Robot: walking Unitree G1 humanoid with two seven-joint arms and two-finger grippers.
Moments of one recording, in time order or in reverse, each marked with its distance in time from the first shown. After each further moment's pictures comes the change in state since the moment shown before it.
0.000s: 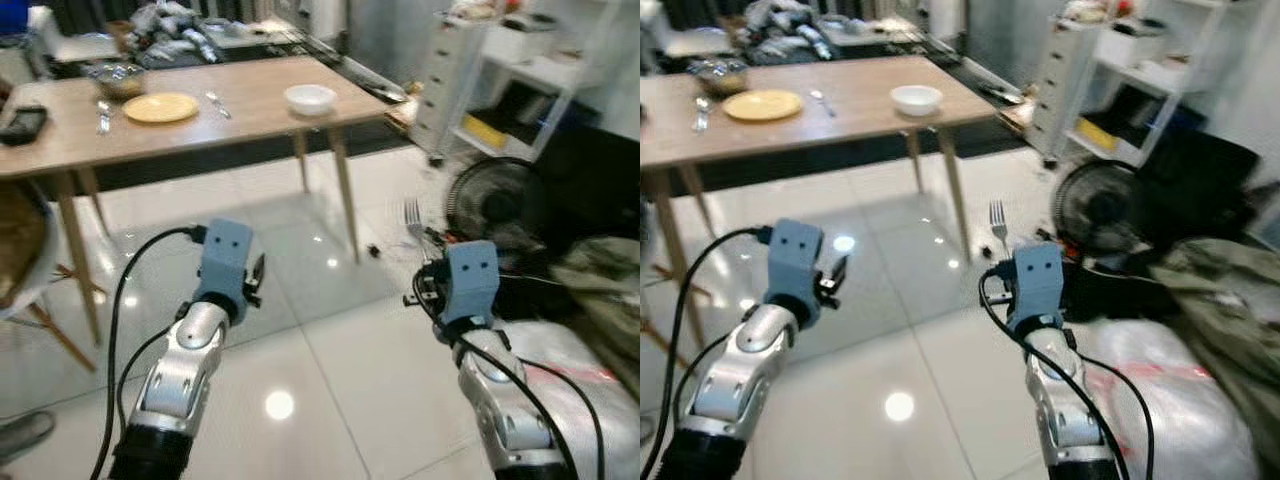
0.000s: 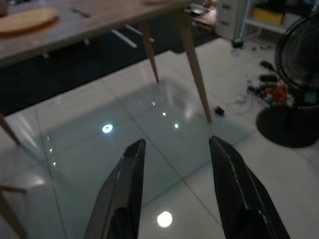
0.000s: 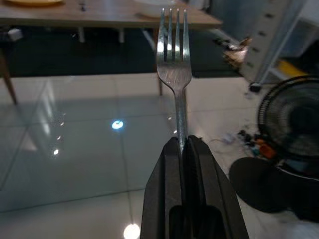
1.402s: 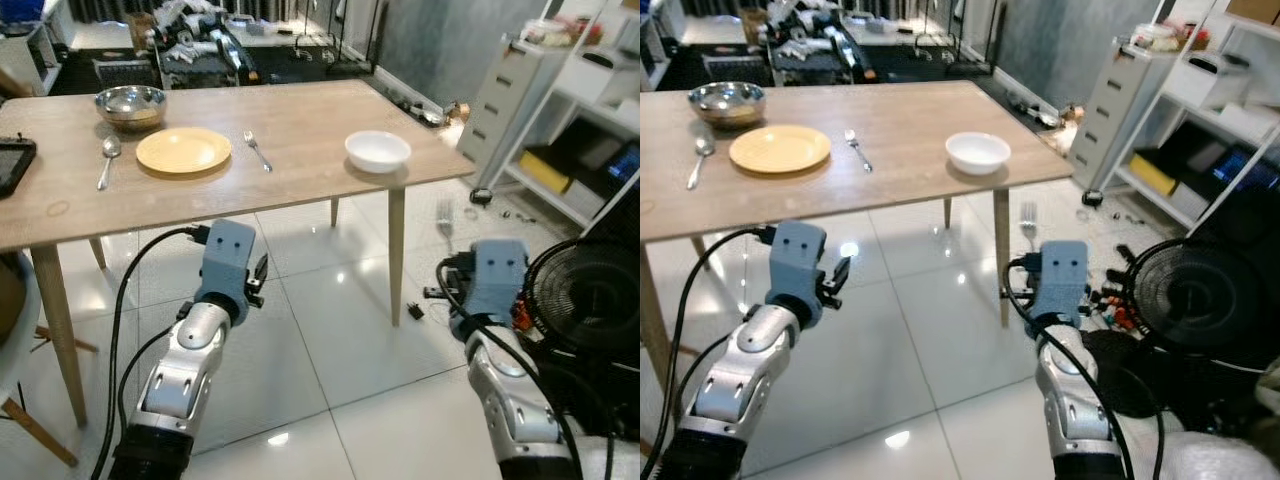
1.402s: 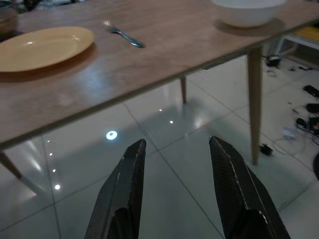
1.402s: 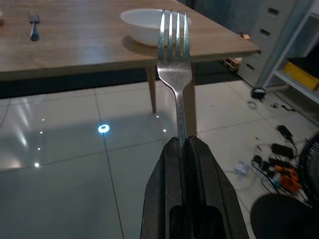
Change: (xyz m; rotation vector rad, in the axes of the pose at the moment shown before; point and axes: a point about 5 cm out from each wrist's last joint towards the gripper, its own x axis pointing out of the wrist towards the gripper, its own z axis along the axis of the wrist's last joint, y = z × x) left arm -0.001 0.010 0.001 0.005 -0.003 0.027; right arm 0.004 -0.012 -0.001 0.066 0.026 -0.109
